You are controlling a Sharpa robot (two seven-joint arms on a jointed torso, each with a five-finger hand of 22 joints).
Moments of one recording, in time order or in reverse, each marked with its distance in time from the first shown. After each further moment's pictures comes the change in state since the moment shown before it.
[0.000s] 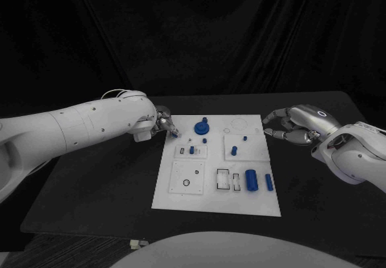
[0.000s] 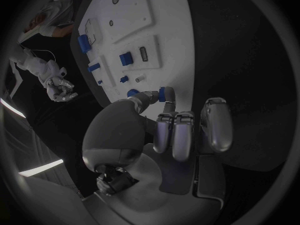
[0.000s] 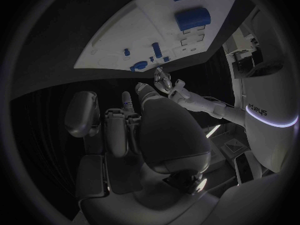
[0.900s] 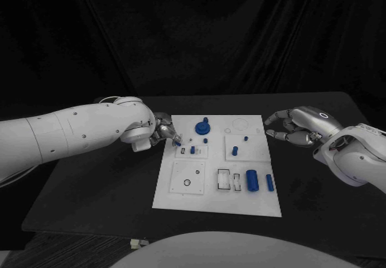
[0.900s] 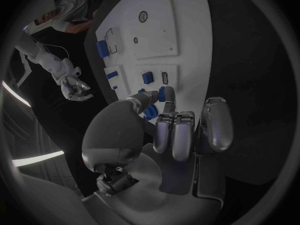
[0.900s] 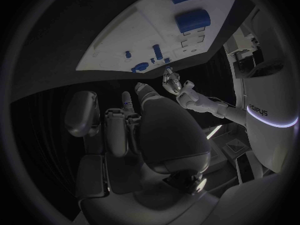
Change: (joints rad) left arm 0.011 -0.128 0.000 0.246 0.093 -0.044 -0.066; left_hand -0.019 0.000 0.035 -0.028 -0.023 0.007 0.003 0.000 -0.003 0.000 0.000 0.000 0.000 0.000 0.000 0.000 0.000 0.000 0.000 0.000 -0.011 0.000; right arm -0.006 -0.003 0.000 0.000 0.000 0.004 -0.011; right_hand 0.002 0.002 0.003 -0.003 0.000 0.000 0.000 0.000 -0.001 0.000 0.000 0.002 0.001 0.000 0.000 -0.004 0.000 0.000 0.000 0.000 -0.008 0.000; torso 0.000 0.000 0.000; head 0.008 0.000
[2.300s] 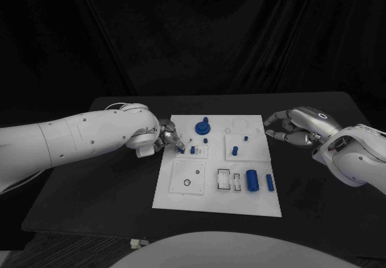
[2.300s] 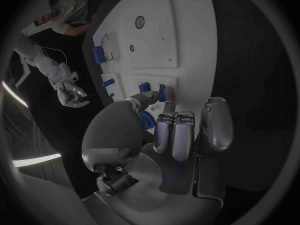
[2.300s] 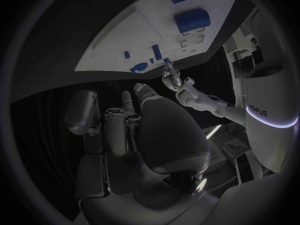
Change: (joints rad) left arm -0.038 0.030 0.000 -0.016 -0.009 0.005 -0.012; left_hand -0.018 0.001 0.018 -0.012 -0.010 -0.008 0.001 -0.004 -0.004 0.000 0.000 0.000 0.000 0.000 0.000 0.000 0.000 0.000 0.000 0.000 -0.004 0.000; right arm -0.003 0.004 0.000 -0.002 0.000 -0.003 0.005; right_hand 0.012 0.004 0.012 -0.007 0.020 0.016 -0.002 0.000 -0.002 0.000 0.000 0.004 0.000 0.000 0.000 -0.009 0.001 0.000 -0.007 0.000 -0.014 0.000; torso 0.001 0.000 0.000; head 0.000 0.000
